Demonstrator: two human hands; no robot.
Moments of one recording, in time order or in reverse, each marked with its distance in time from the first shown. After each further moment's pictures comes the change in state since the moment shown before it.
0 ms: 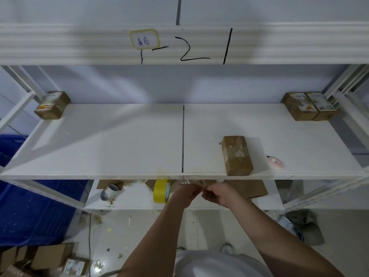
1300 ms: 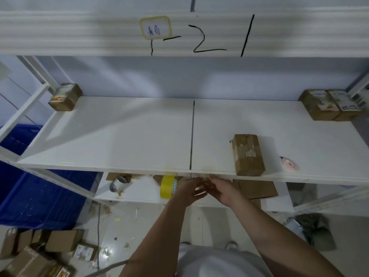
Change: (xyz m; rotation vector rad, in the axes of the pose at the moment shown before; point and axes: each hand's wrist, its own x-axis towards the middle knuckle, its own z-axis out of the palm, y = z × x) left_hand 0.008 0.003 -0.015 0.004 -0.063 -0.057; right_hand 0.046 0.011 0.013 0.178 -0.115 -0.063
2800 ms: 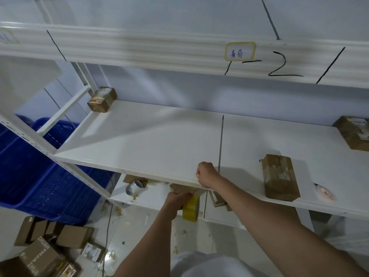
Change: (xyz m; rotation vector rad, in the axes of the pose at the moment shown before) left_hand -0.017 0.036 -0.119 0.399 0.304 0.123; right_hand 0.016 -0.029 0.158 -1.606 -0.064 -0.653
